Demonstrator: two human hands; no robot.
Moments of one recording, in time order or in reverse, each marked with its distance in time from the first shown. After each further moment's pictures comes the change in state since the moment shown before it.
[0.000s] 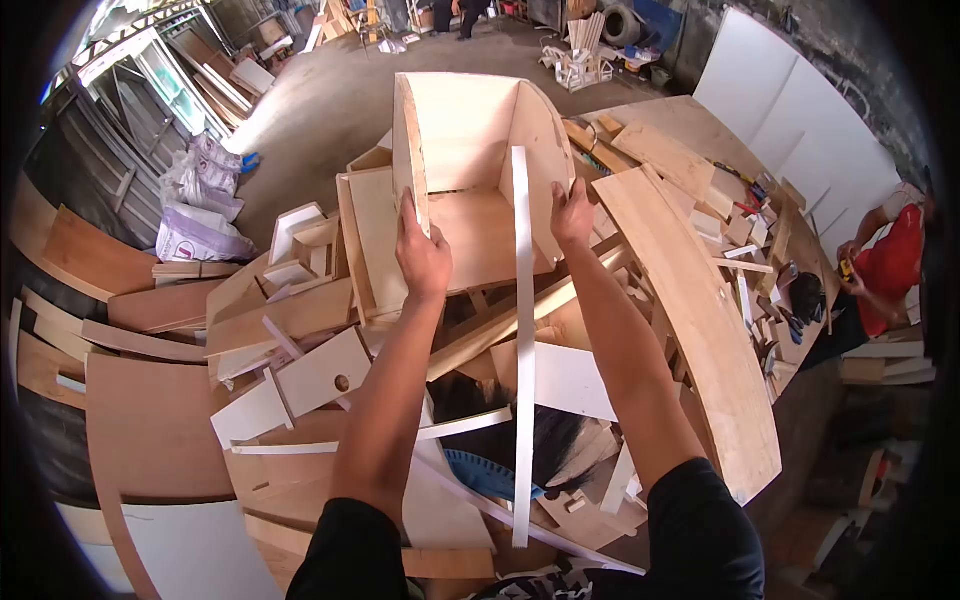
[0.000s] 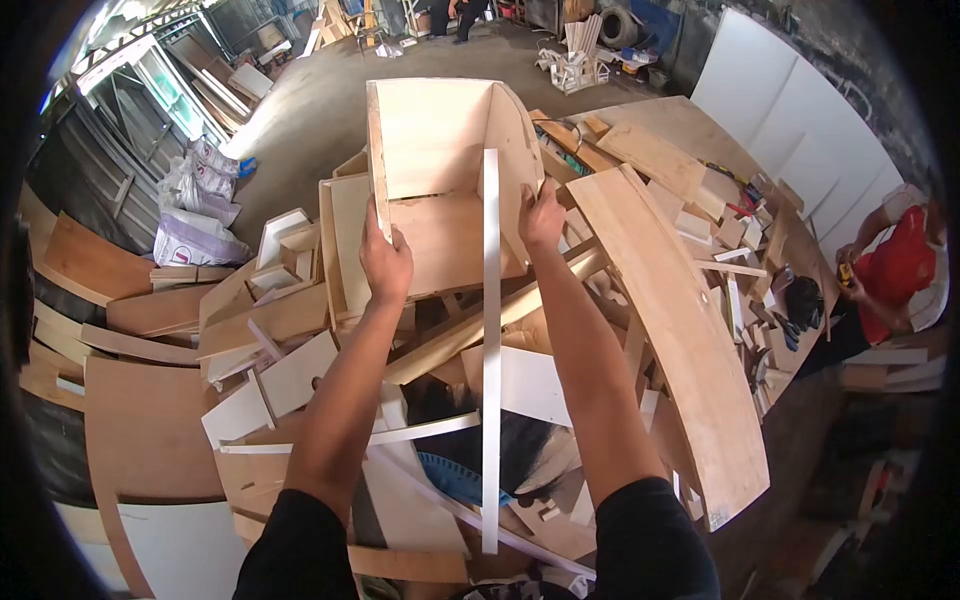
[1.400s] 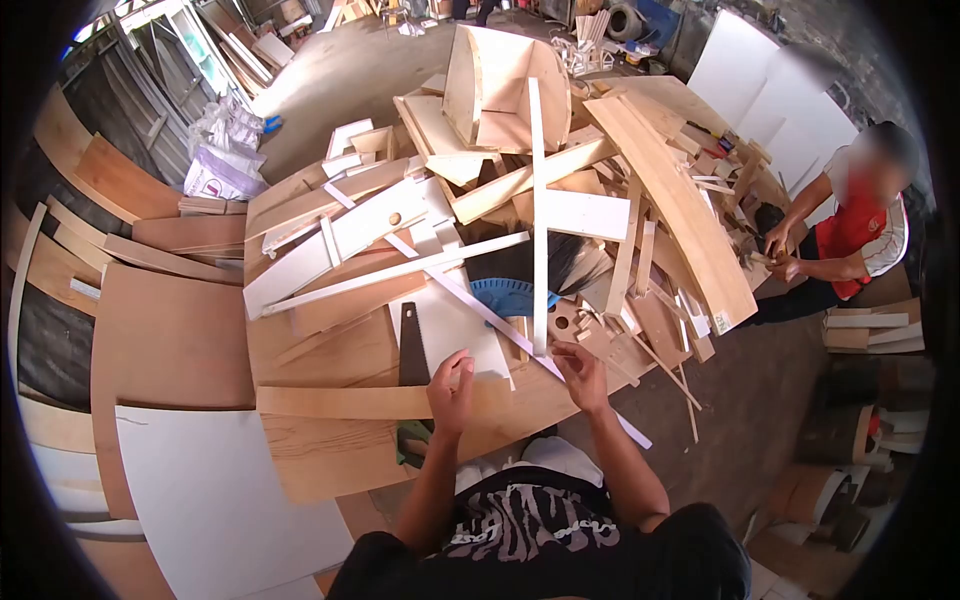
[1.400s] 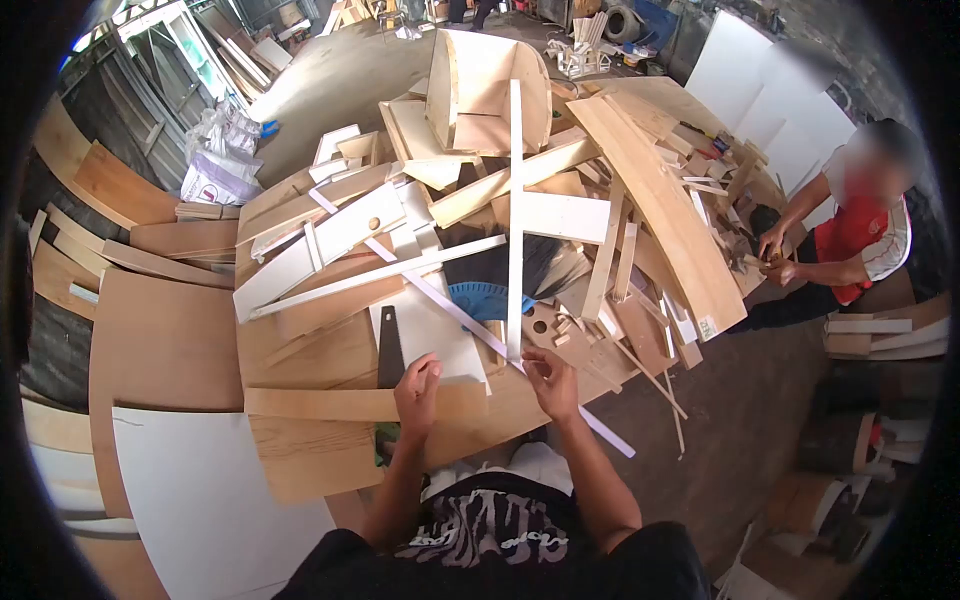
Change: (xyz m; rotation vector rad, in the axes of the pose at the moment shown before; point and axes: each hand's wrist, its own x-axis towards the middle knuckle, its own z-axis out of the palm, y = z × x) left_hand -0.435 0.084 -0.375 -0.397 -0.340 -0.503; right_hand -0.511 -0.069 -0.375 0.348 -0.655 0.296
